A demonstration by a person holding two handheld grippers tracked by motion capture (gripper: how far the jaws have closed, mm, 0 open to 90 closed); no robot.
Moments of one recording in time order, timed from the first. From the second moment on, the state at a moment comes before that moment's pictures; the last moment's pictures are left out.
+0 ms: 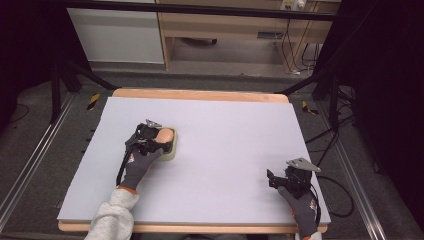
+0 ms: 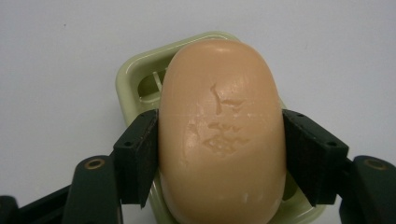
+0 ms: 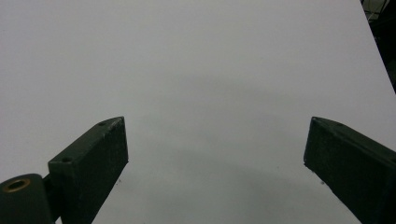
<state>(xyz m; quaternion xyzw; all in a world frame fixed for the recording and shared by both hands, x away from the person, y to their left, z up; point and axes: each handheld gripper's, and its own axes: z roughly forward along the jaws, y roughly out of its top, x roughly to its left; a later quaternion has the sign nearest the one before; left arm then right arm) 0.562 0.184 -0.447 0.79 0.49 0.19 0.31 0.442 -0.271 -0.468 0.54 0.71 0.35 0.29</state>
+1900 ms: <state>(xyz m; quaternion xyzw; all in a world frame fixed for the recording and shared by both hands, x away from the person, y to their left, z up) 0.481 0.244 -0.434 0.76 0.49 0.21 0.38 0.440 -0.280 -0.468 0.56 0.69 0.34 0.30</state>
